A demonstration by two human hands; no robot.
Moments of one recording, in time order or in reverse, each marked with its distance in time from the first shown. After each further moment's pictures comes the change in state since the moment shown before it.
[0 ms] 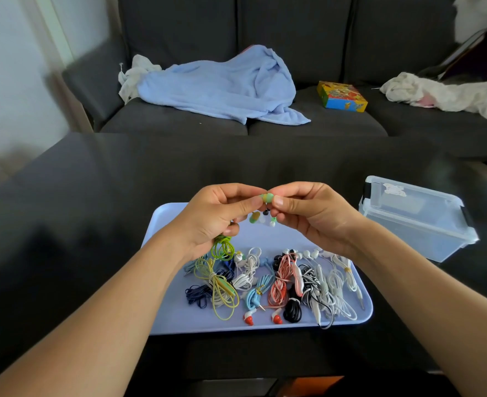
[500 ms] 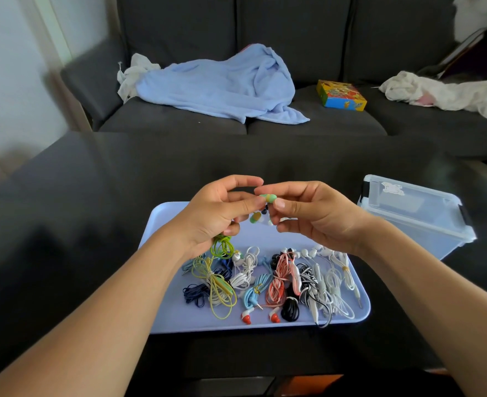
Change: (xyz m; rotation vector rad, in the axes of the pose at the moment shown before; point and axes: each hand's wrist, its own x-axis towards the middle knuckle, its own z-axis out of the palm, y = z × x) left_hand -0.001 0.005 0.005 0.024 0.010 -0.033; right_hand -0.006 -0.006 -0.010 -0.216 -0.180 0.019
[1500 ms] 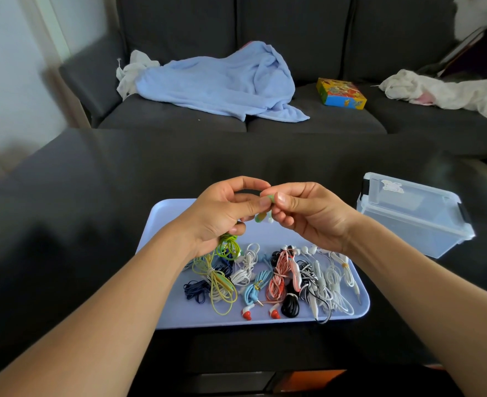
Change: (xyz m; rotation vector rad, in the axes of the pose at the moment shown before) left_hand -0.001 0.000 0.006 -0.028 -0.046 -0.028; right_hand 0.008 0.009 0.007 0.215 0.039 0.021
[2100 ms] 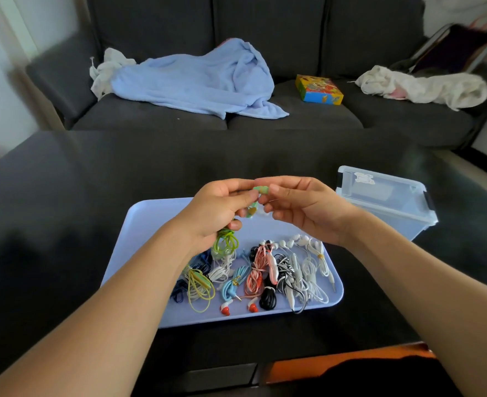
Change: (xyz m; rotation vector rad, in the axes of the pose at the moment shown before) left_hand 0.021 -0.011 0.025 0.091 0.097 -0.023; right_hand -0.014 -0.003 -0.034 -0.057 0.073 -0.021
